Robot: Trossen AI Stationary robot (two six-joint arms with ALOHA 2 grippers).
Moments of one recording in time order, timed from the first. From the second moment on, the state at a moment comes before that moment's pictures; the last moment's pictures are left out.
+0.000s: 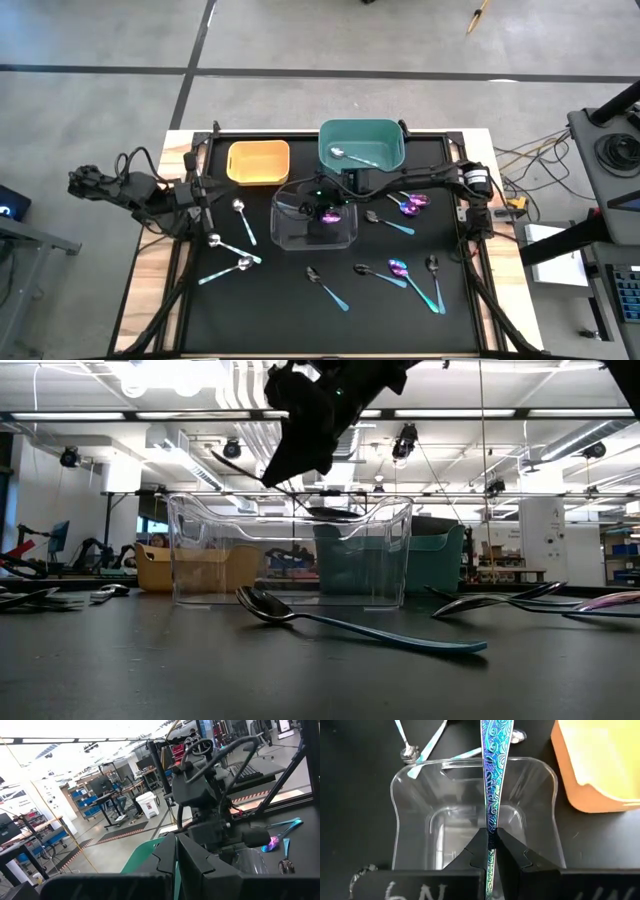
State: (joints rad) left arm -0.35 0.41 0.62 -0.14 -0.59 0.44; right arm -0.06 1.96 1.63 -0.45 -0.05 -0.04
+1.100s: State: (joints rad) left arm -0.35 0.41 0.62 -0.14 -0.59 0.44; right arm -0.05 2.27 1.97 -0.85 -0.02 -0.13
